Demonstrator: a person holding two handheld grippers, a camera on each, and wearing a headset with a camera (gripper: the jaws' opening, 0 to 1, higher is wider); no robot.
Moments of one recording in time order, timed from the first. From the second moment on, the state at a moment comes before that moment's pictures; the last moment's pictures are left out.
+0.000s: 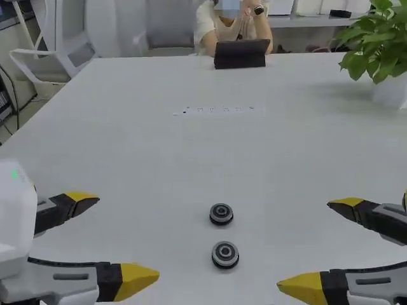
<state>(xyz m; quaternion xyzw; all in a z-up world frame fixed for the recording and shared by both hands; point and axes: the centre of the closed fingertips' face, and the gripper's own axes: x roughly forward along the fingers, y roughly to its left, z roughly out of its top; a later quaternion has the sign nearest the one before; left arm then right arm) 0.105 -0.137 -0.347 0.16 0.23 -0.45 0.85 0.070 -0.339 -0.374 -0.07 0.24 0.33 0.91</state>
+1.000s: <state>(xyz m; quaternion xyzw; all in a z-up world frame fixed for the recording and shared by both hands) 0.115 -0.131 -0.344 0.17 0.22 -0.45 0.85 0.083 -0.338 -0.374 -0.08 0.24 0.33 0.91</state>
